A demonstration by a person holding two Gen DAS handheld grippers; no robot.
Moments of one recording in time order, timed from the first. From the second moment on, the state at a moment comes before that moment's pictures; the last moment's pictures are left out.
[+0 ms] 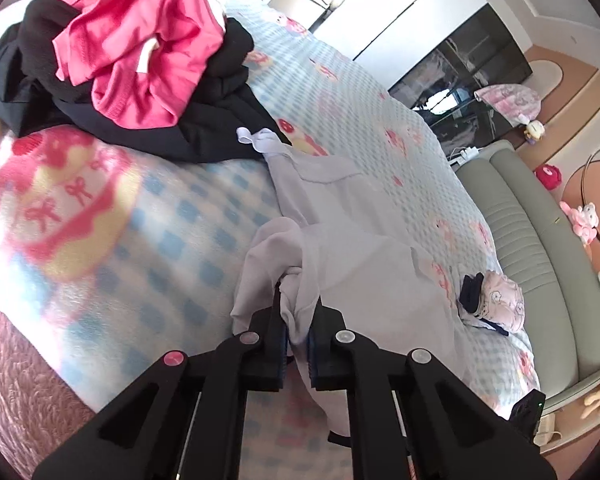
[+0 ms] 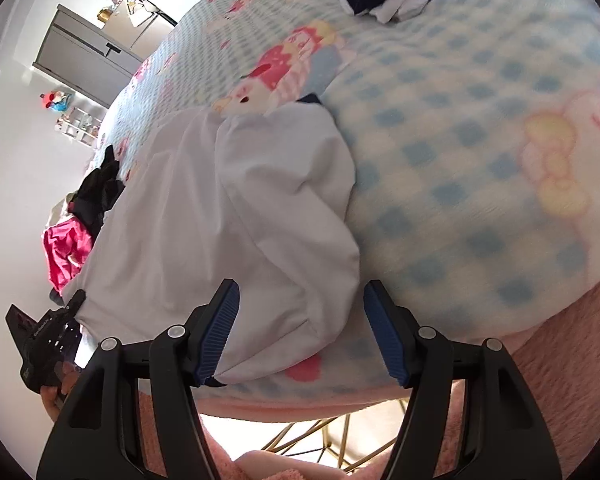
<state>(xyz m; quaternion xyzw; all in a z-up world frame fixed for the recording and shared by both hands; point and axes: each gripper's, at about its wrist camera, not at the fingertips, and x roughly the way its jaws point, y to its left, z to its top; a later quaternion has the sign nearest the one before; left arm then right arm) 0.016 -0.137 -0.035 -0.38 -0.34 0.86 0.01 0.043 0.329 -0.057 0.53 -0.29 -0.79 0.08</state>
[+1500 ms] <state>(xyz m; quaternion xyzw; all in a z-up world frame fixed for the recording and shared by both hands) -0.018 -0.091 -0.105 -0.47 -0.42 0.75 0.20 -0.018 0.229 -0.086 0.53 -0.24 -0.79 0.18</state>
